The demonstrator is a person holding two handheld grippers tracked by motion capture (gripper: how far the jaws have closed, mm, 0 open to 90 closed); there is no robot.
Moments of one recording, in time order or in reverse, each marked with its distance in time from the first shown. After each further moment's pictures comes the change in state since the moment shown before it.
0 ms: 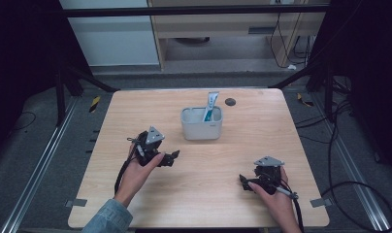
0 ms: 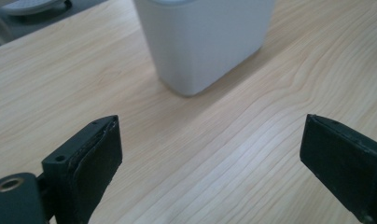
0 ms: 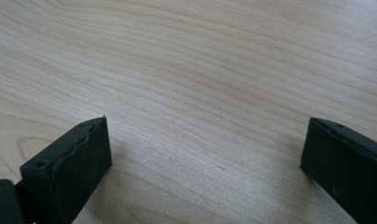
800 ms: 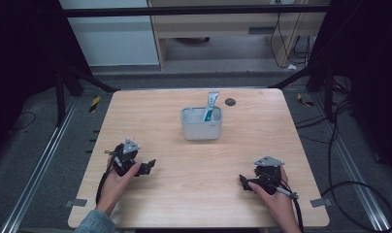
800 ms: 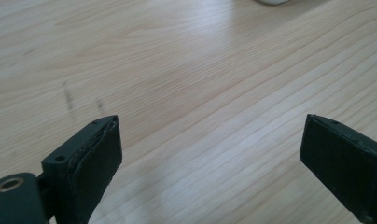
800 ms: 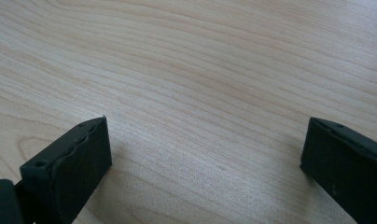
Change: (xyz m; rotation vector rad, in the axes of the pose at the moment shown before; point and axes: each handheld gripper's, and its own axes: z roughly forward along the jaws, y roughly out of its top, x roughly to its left) left arm 0.053 -0.078 -0.013 0.079 0.090 -0.123; right arm 0.000 0.000 0.000 0.000 -0.001 0.000
